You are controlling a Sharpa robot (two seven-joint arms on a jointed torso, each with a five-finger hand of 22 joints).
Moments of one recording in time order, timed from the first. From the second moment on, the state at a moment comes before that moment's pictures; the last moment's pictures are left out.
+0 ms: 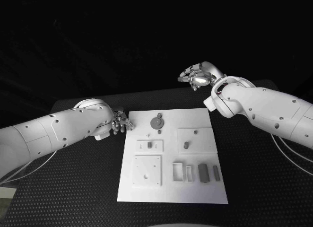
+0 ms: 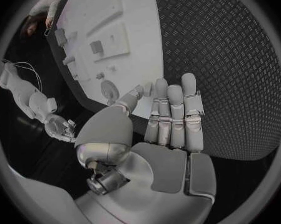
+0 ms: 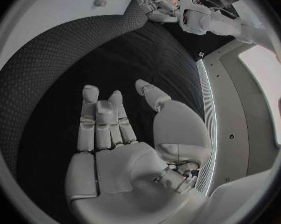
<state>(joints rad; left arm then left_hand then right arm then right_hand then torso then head) 1.31 -0.56 -0.15 1.09 -1.08 0.06 -0.46 0.89 0.03 0.36 -0.19 0.19 1.06 0.09 0.18 0.70 1.22 -0.01 0.58 0.69 1.08 -0.09 1.03 0.78 0.01 1.18 -0.19 0.33 1.19 1.27 -0.64 0.08 1.17 -0.91 -0.40 0.03 0.94 -0.13 0.53 -0.18 0.31 0.85 0.15 0.25 0.49 0.91 0.05 1.16 0.82 1.12 -0.06 1.43 0.85 0.25 1.10 0.02 0.81 1.31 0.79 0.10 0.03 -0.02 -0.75</state>
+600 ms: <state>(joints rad) 1.31 -0.56 -0.15 1.09 -1.04 0.04 -0.45 0.93 0.07 0.49 -0.20 0.09 1.13 0.06 0.22 0.69 1.29 -0.03 0.58 0.69 1.14 -0.10 1.04 0.79 0.01 1.23 -0.20 0.35 1.22 1.27 -0.64 0.08 1.17 -0.91 -0.40 0.03 0.94 -0.13 0.53 -0.18 0.31 0.85 0.16 0.25 0.49 0.91 0.05 1.16 0.82 1.12 -0.06 1.43 0.85 0.25 1.10 0.02 0.81 1.31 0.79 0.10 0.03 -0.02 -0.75</state>
